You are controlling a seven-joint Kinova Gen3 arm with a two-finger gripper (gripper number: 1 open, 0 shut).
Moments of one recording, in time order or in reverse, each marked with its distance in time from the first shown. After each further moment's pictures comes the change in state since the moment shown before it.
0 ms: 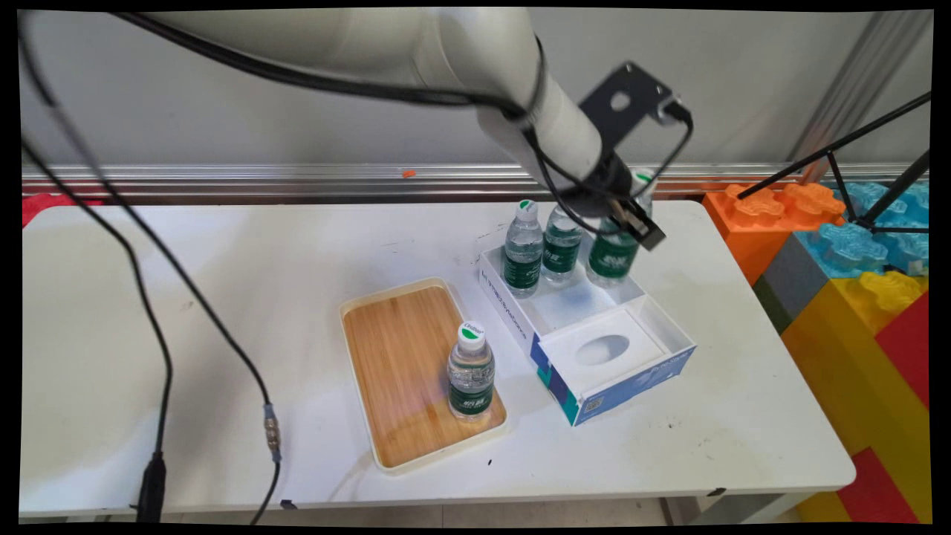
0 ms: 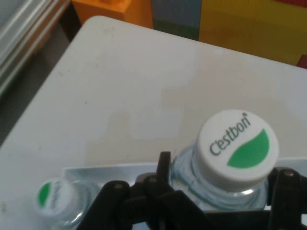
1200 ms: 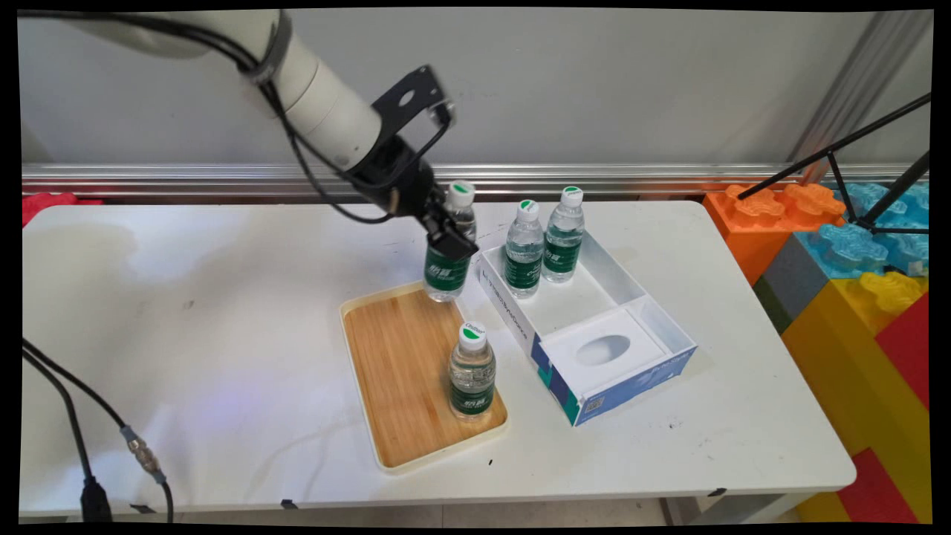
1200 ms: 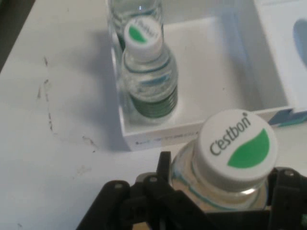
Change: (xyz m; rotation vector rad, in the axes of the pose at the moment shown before) arm -0.135 -0.112 -0.110 -0.109 -0.147 0.091
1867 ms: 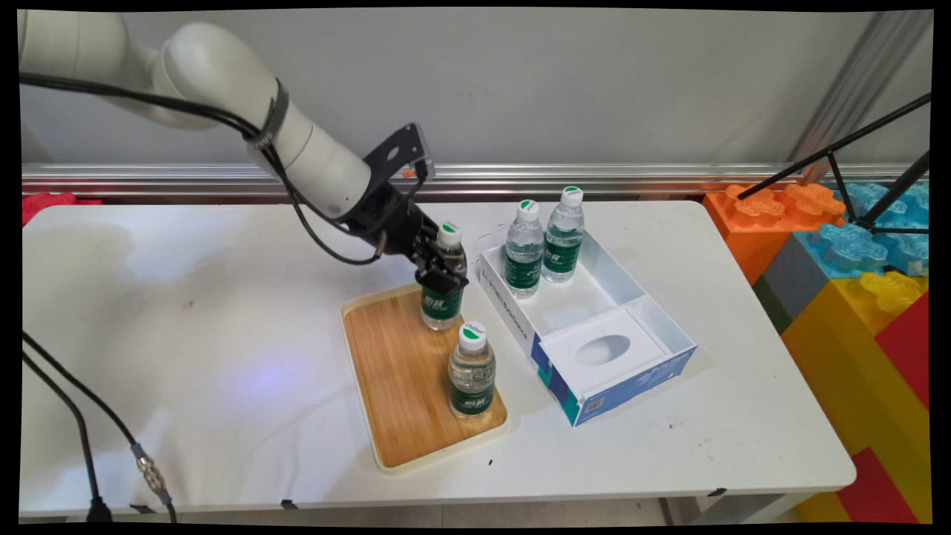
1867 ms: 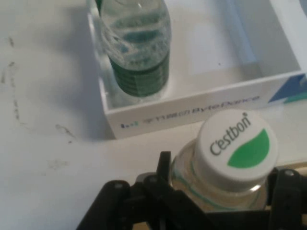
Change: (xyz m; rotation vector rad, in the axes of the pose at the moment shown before) arm -0.055 -0.019 0.050 -0.076 0.038 0.030
